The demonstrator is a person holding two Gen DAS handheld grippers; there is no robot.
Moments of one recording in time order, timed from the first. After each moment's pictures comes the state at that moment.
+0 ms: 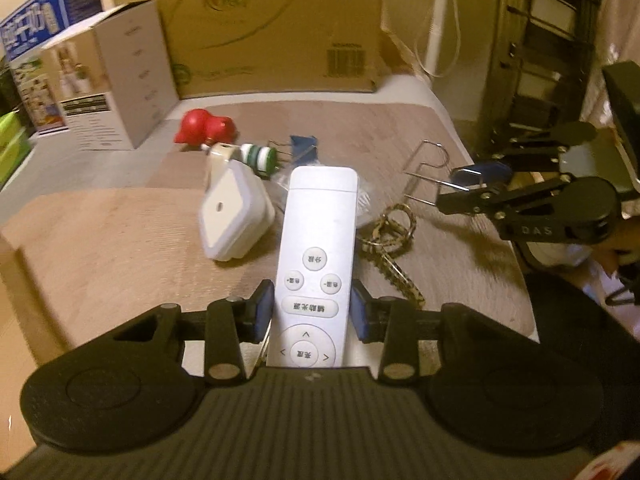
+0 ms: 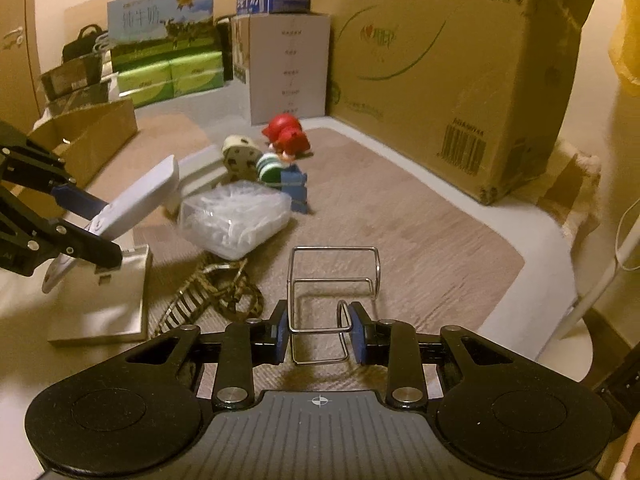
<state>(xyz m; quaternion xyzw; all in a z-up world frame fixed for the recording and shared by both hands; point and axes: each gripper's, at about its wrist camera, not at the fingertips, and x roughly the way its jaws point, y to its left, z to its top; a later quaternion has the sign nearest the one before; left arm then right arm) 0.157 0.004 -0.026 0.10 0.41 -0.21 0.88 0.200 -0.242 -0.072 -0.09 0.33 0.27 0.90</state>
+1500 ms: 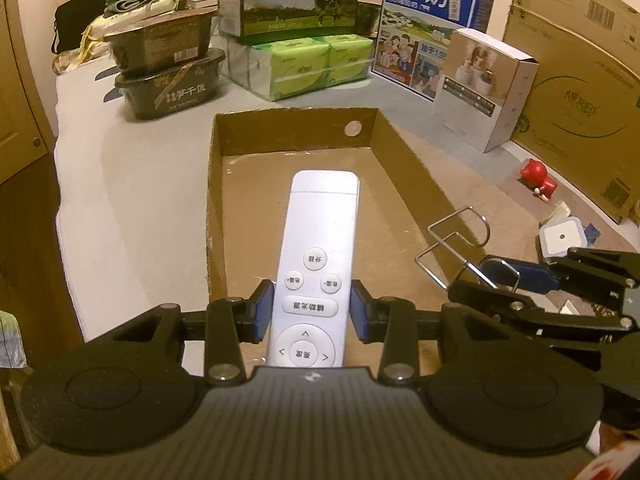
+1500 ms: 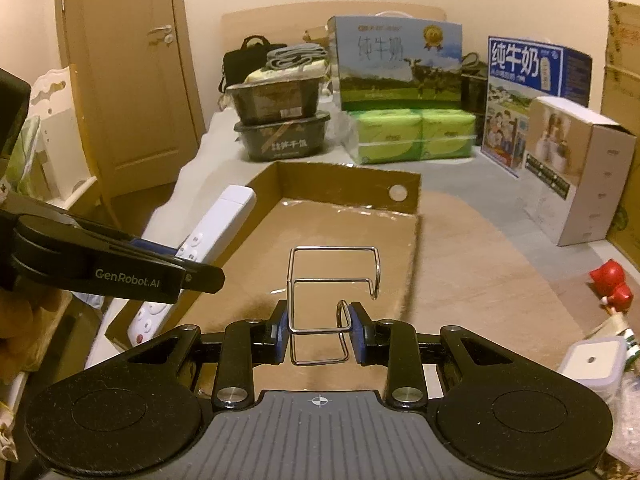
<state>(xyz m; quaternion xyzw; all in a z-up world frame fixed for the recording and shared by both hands) 0.057 0.252 0.013 -0.10 0.40 0.15 0.90 0.138 0.055 -0.017 -0.08 0.29 0.48 0.82</state>
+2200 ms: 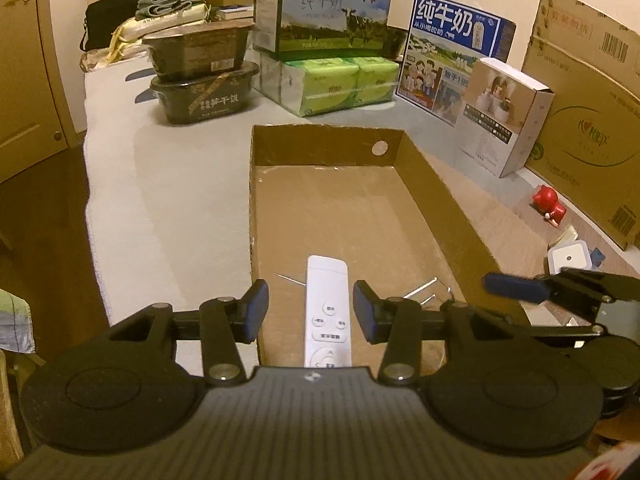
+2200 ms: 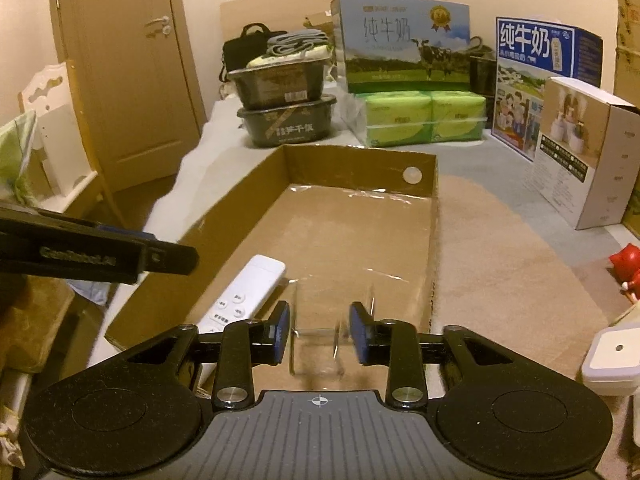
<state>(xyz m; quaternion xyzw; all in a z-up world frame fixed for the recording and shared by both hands) 0.027 0.262 0.027 -0.11 0.37 0.18 0.90 0.137 0.066 -0.025 -0.08 0.30 0.47 0.82</state>
